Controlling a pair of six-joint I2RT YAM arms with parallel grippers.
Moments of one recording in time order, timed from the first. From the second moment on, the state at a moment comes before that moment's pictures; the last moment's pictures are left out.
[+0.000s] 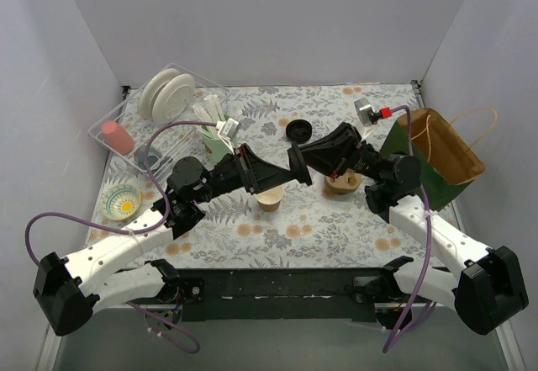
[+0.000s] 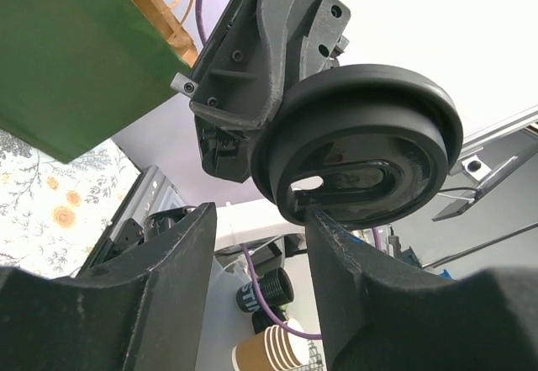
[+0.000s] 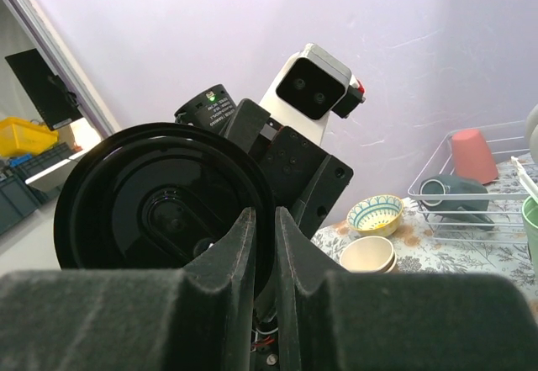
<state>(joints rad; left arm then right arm) -0.82 1.00 0.77 0.49 0.44 -1.17 0.53 1.09 0.69 1.10 -0.79 1.03</state>
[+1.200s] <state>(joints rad) -0.82 0.97 0.72 0.52 0.34 -1.19 0.55 1.08 0.66 1.08 -0.76 1.01</state>
